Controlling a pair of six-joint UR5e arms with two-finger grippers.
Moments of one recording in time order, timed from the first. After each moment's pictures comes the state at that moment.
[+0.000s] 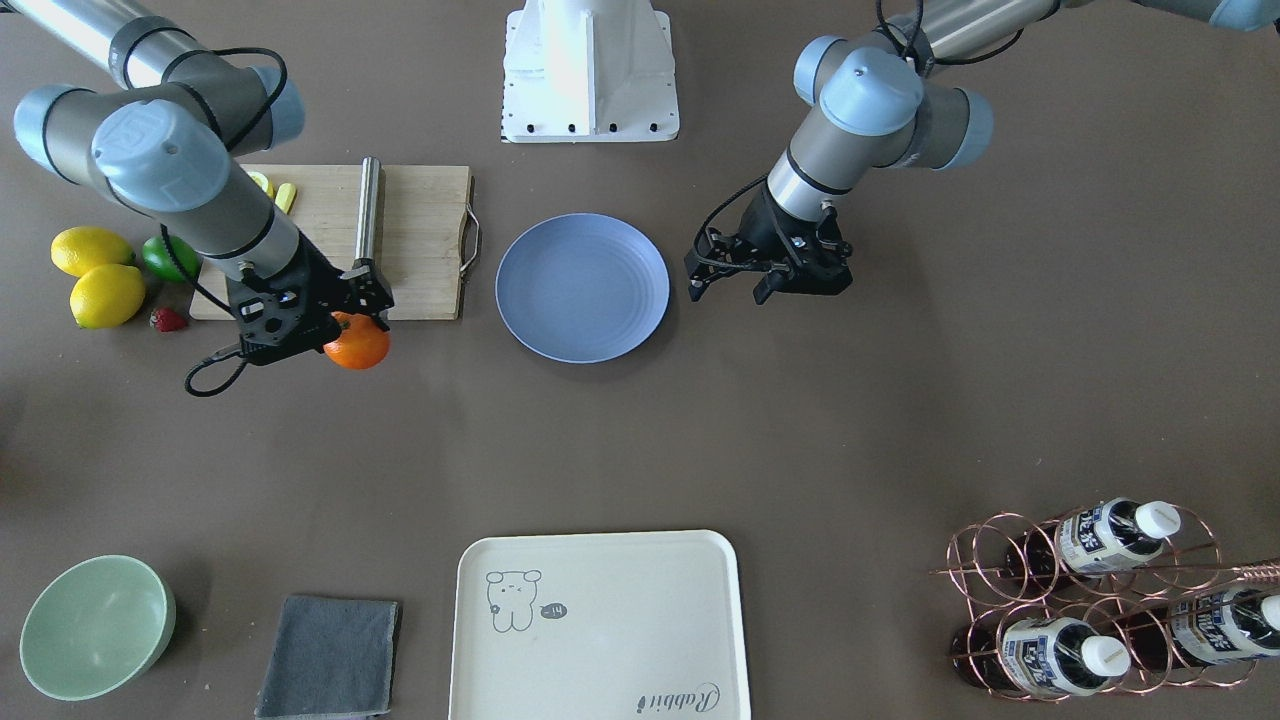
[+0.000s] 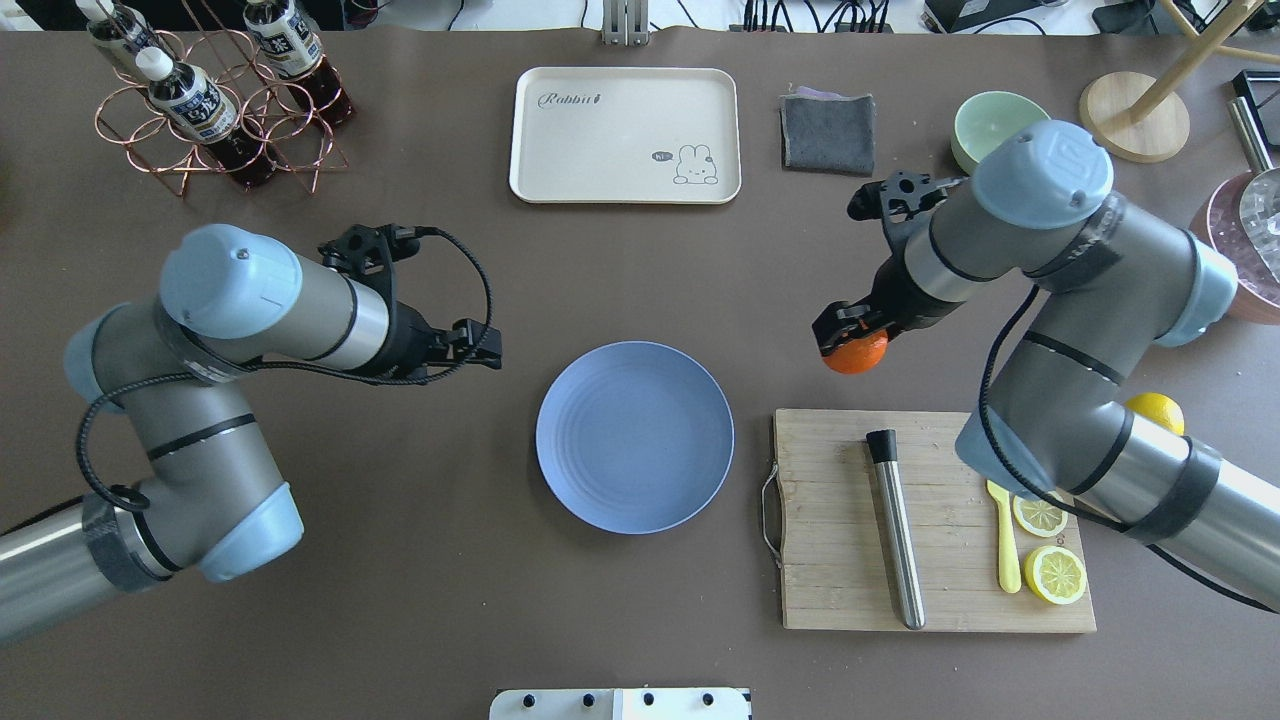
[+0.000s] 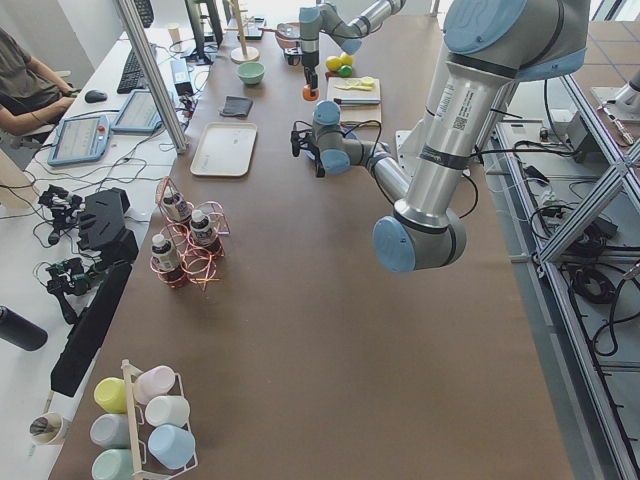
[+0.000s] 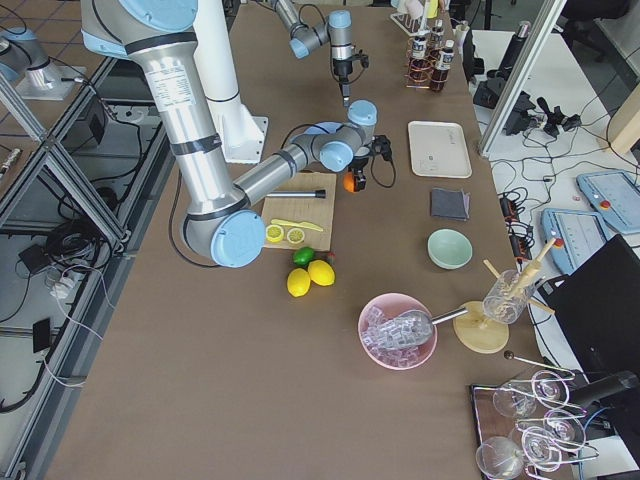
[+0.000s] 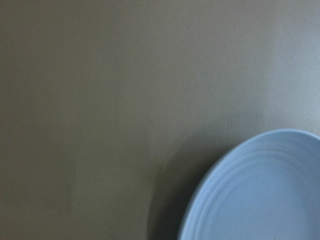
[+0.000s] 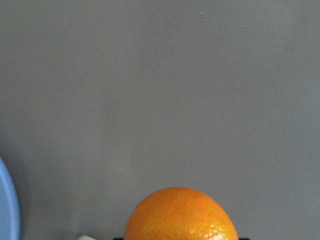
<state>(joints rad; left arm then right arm) -0.64 -1.95 -1.73 -2.09 -1.99 -1.33 0.71 -1.17 1.74 -1.35 2.11 0.85</state>
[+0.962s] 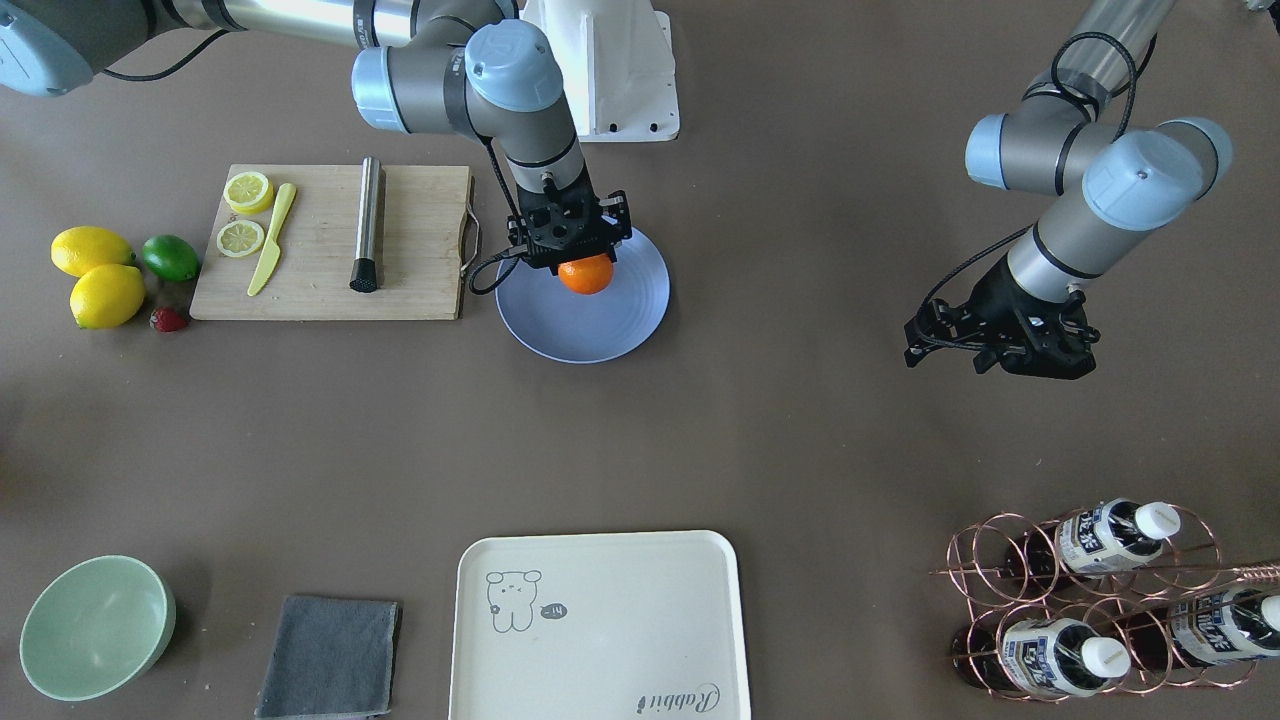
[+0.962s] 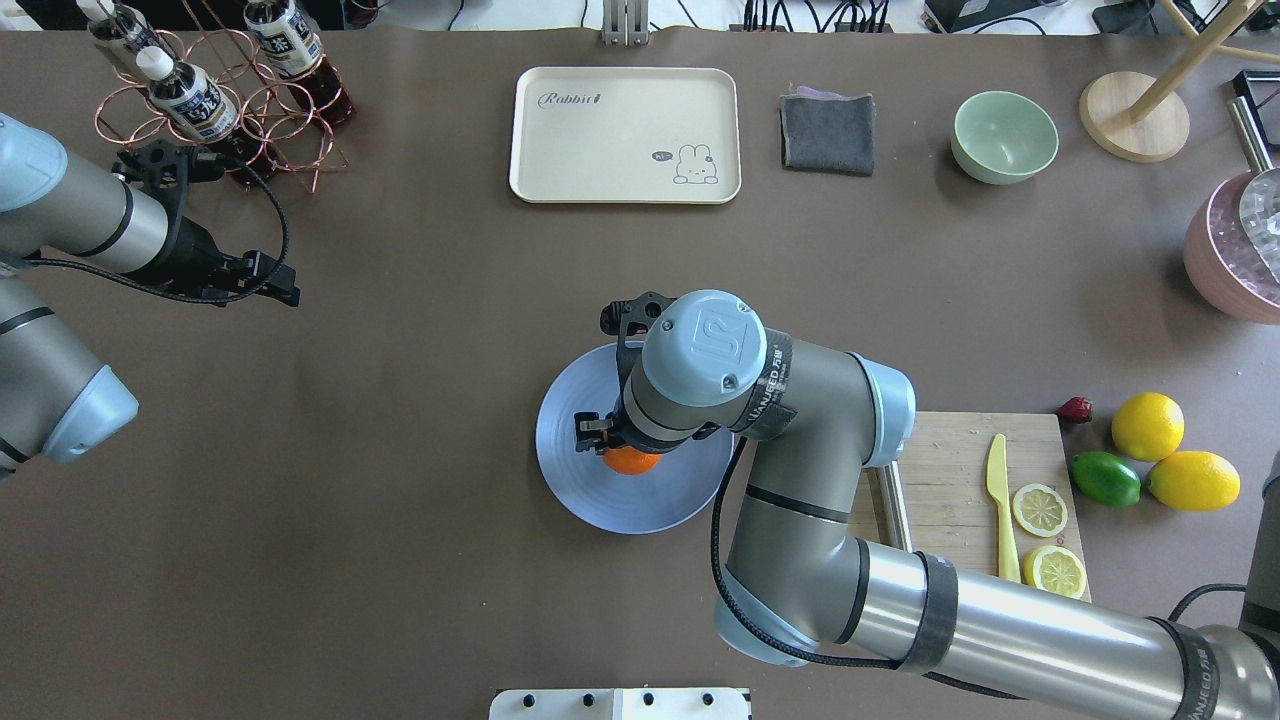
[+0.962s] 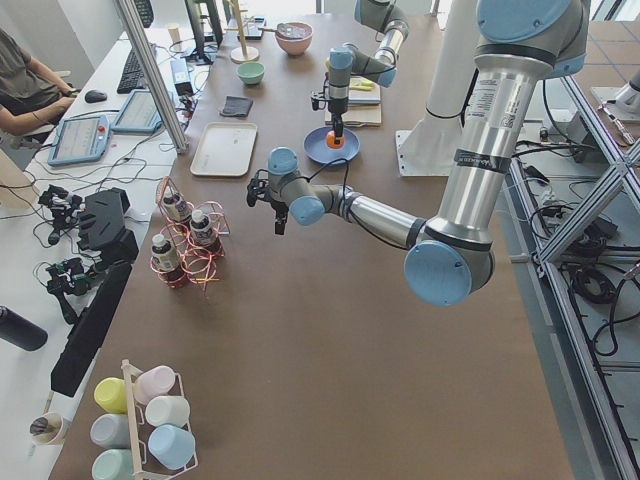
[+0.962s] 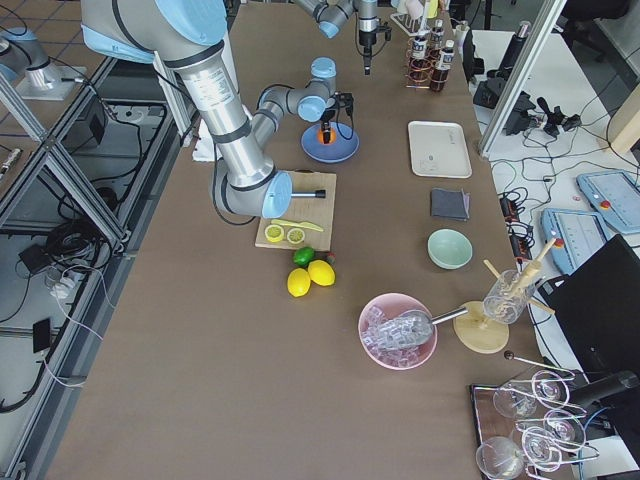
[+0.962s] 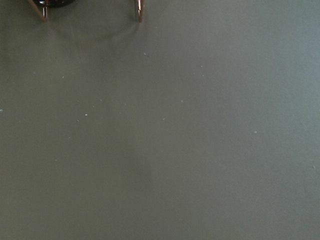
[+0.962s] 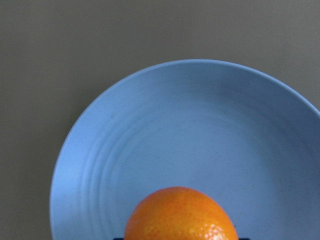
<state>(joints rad) -0.90 -1.81 -1.61 -2.11 -2.16 -0.93 0.41 -0.87 1.61 -1.41 1.86 1.19</state>
